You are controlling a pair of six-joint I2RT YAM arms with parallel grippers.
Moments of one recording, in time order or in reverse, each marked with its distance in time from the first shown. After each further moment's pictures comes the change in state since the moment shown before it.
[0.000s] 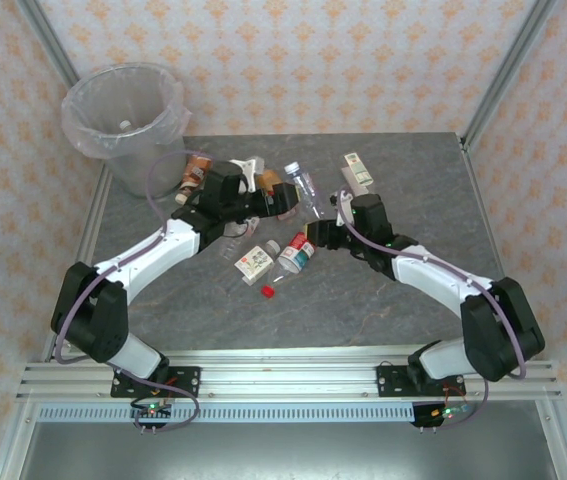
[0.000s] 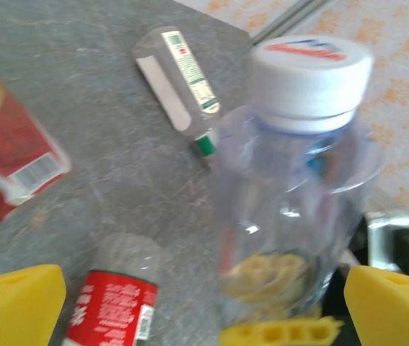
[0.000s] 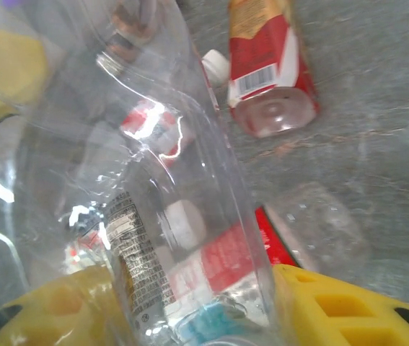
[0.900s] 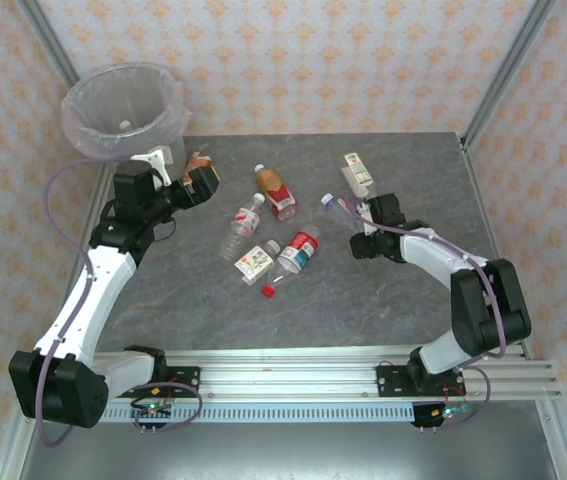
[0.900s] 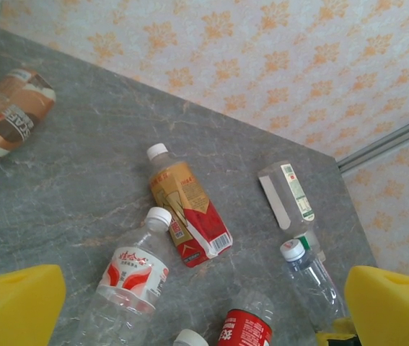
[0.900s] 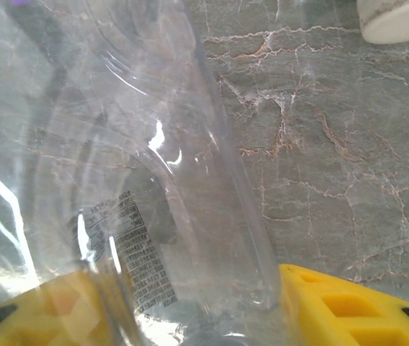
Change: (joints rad) left arm 0.369 -0.381 -0.081 -0.274 -0.075 0.117; right arm -0.209 0.112 0.072 -0.449 0.338 -0.426
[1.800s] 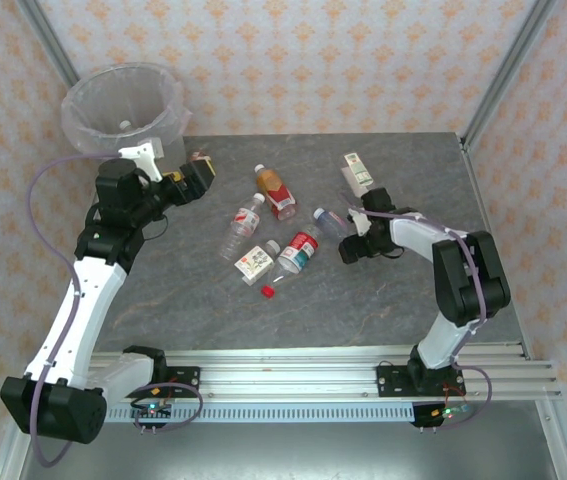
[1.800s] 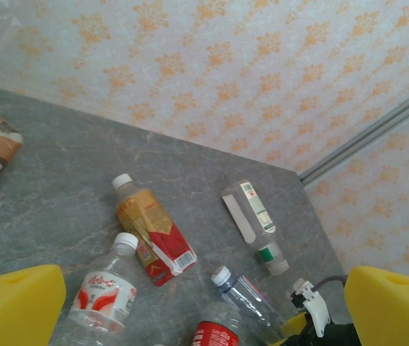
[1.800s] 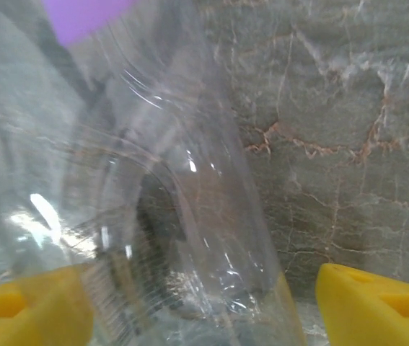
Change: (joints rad) left arm 0.016 -0.091 0.049 -0.016 0.045 0.022; right arm -0.014 0.223 0.146 -0.132 -0.101 -0.074
